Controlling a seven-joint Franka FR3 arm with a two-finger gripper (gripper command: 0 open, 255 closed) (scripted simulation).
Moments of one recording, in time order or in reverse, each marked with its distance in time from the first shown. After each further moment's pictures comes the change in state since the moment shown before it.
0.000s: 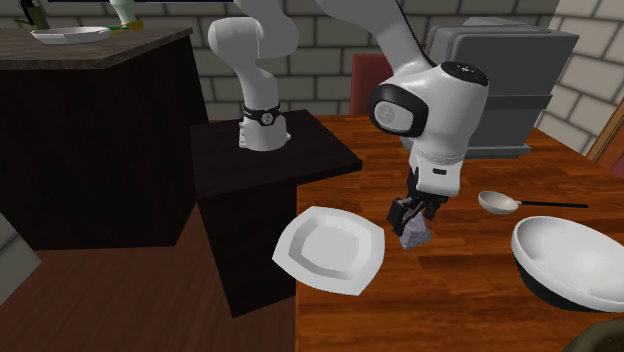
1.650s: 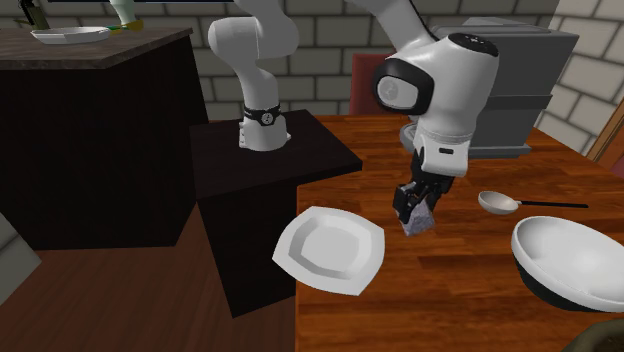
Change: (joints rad) arm -0.030 -0.081 0.037 -0.010 0.043 -0.068 -0.027
